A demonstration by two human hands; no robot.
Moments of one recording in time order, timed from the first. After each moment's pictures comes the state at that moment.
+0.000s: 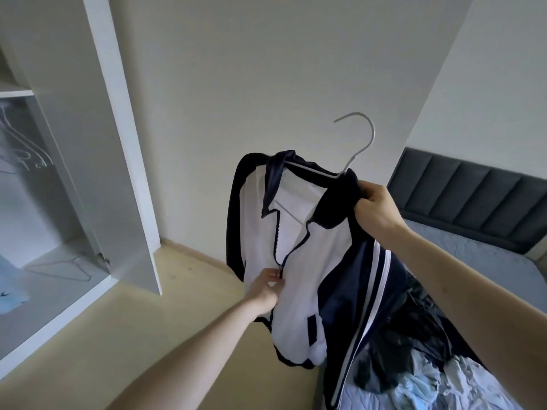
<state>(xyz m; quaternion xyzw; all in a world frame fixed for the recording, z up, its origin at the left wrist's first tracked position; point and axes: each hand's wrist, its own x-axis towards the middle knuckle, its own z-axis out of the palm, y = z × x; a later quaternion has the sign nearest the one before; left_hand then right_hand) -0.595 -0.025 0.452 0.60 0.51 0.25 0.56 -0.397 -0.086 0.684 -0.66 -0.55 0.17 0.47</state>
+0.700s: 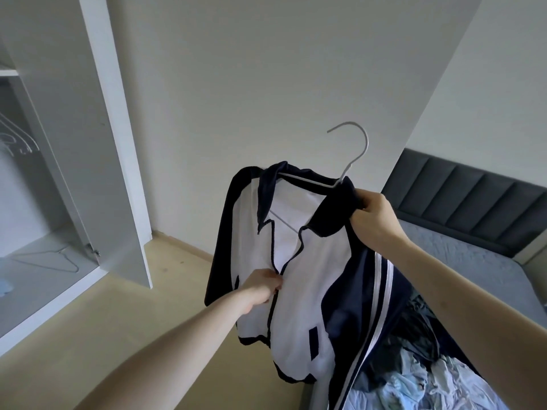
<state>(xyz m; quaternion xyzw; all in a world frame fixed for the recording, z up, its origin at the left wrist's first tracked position) -0.584 -0.010 0.466 0.59 0.51 0.18 0.60 -0.385 -0.076 0.667 -0.69 -0.58 0.11 0.41</state>
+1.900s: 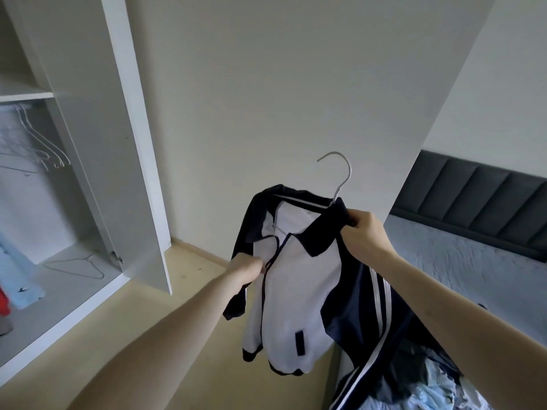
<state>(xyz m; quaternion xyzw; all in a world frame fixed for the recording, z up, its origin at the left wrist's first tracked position) -0.646 0.010 0.515 0.56 0.63 0.21 0.49 -0.418 -0.067 0.634 -0.72 -0.55 0.15 0.39</state>
